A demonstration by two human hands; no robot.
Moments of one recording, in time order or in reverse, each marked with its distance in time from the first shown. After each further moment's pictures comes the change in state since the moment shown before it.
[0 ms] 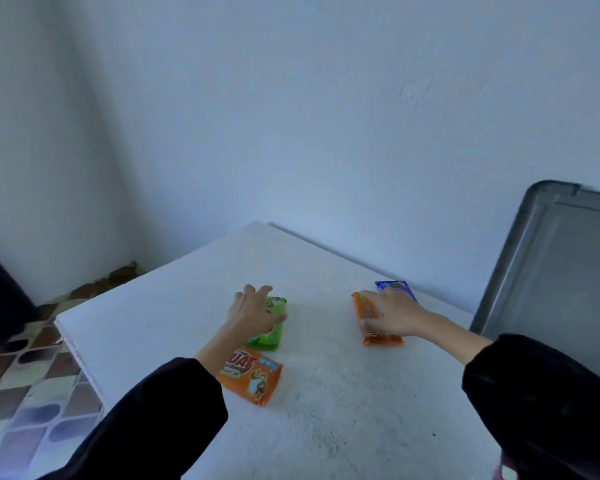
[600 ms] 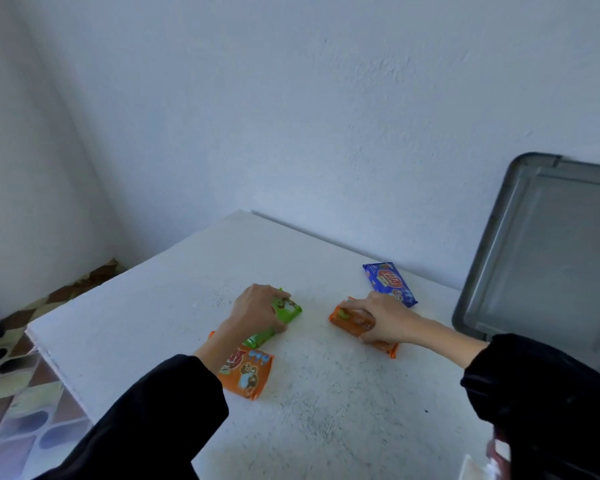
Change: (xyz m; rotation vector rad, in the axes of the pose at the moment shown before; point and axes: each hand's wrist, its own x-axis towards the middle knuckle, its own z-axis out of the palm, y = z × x) left_hand 0.003 0.019 0.010 0.062 -0.029 0.220; right_hand -0.012 0.005 0.029 0.005 -0.007 -0.102
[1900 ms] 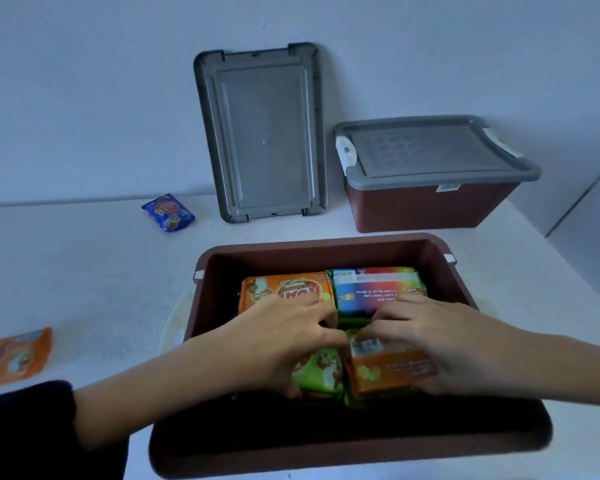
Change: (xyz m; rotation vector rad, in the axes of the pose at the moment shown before) left_hand -0.226 0.278 0.037 0.577 -0.364 1.365; right_hand -0.464 0.026 0.030 0.021 -0.260 0.294
